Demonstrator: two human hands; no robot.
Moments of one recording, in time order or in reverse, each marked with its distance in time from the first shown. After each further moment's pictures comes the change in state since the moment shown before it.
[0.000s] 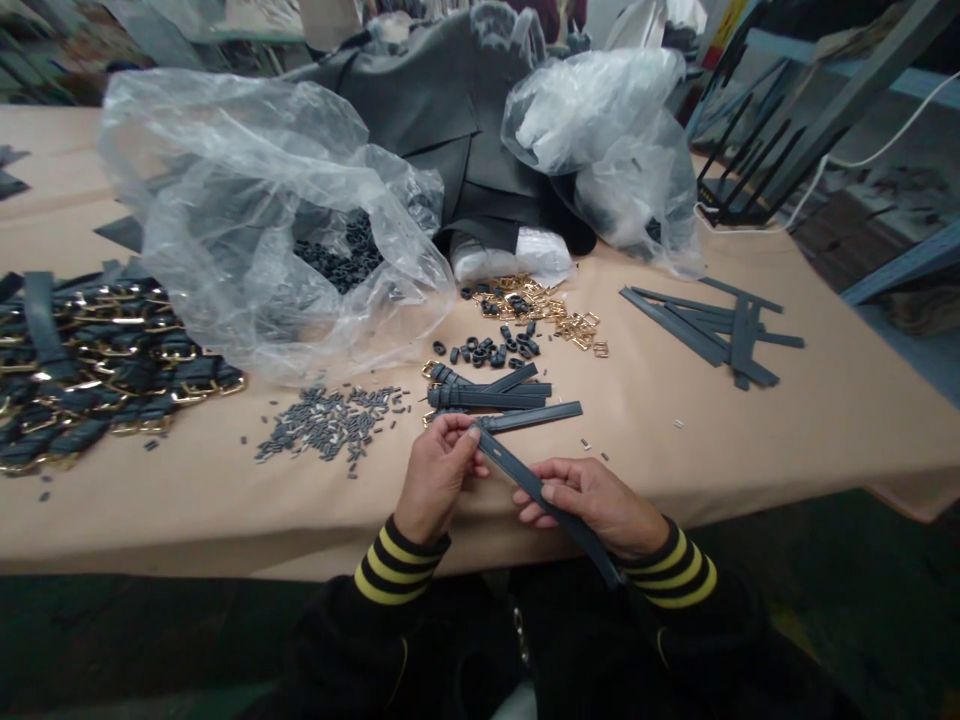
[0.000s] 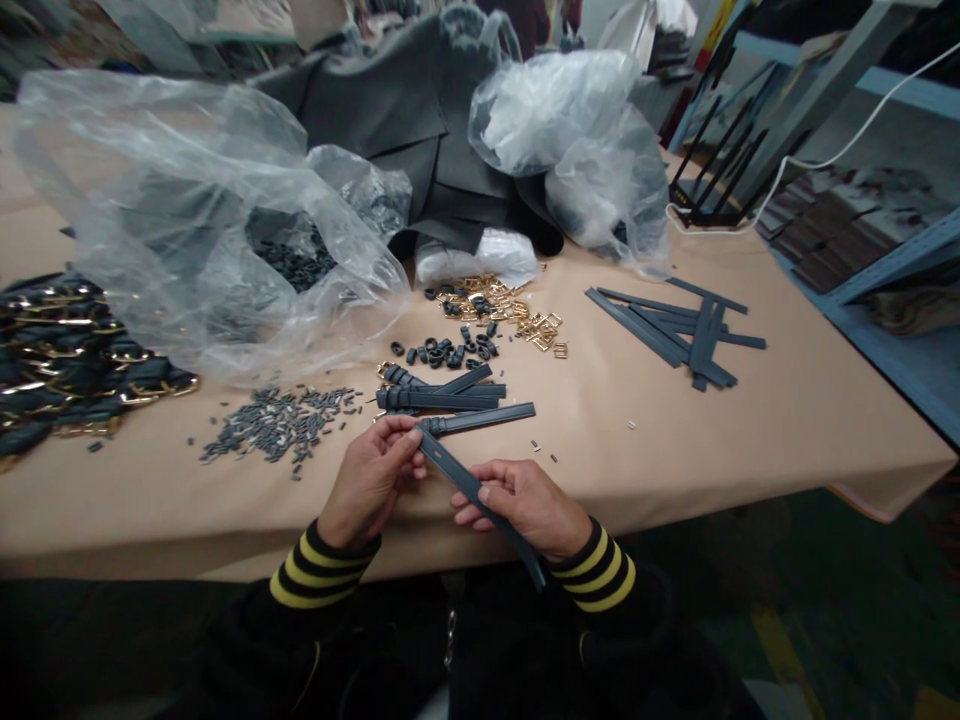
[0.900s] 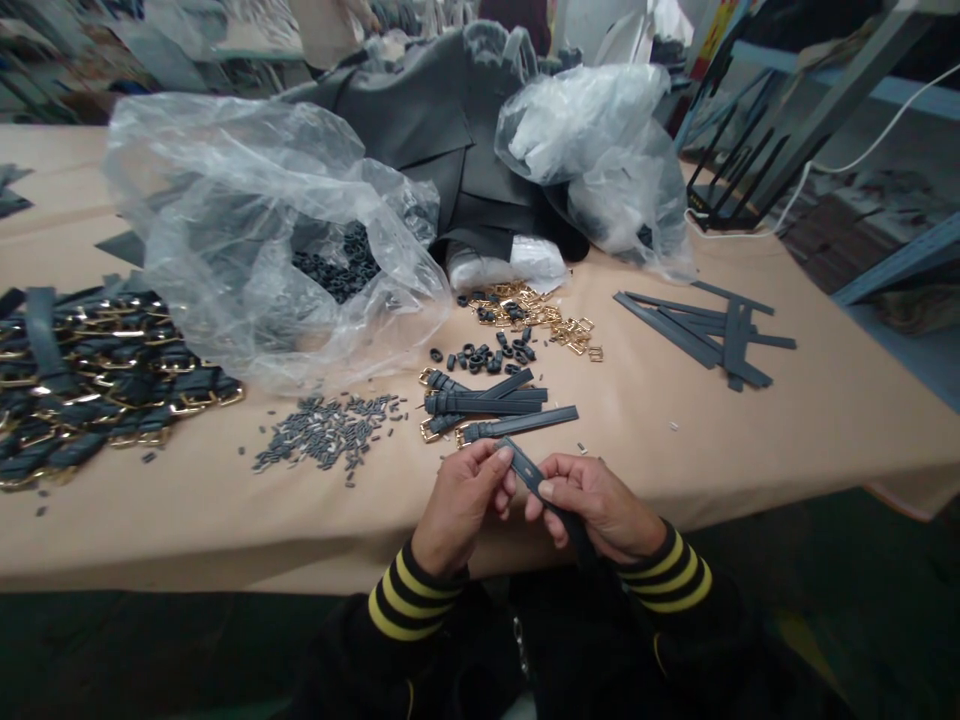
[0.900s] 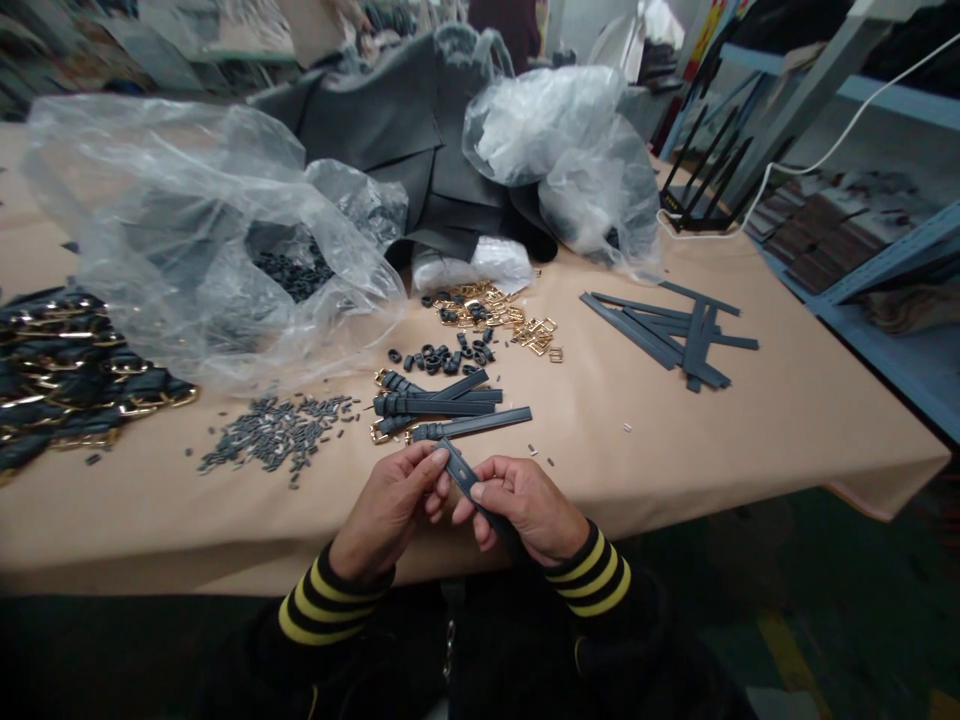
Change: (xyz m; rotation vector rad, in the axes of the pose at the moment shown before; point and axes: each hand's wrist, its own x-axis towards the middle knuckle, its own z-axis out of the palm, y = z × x) left_hand -0.019 0.001 0.019 -0.004 -0.259 -0.105; right_hand -0.002 -0.006 0.007 0.103 0.046 -0.100
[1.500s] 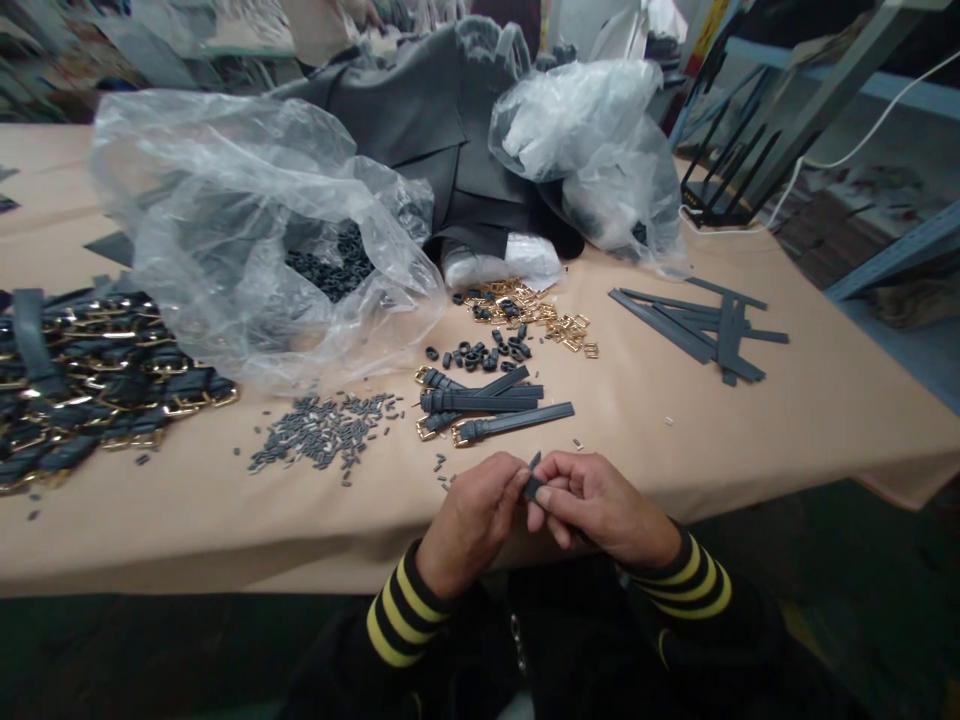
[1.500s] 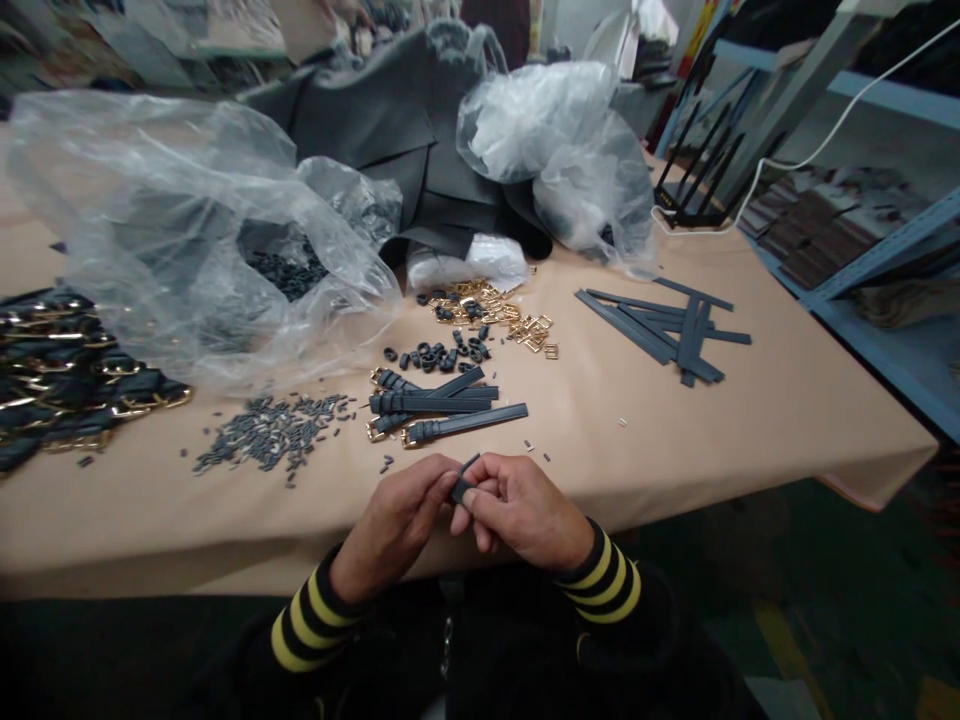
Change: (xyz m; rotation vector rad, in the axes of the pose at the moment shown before) left_hand -0.016 0.006 0.005 0.795 -0.128 0.417; right_hand -0.012 -0.019 0.009 -0.364 -0.052 -0.071
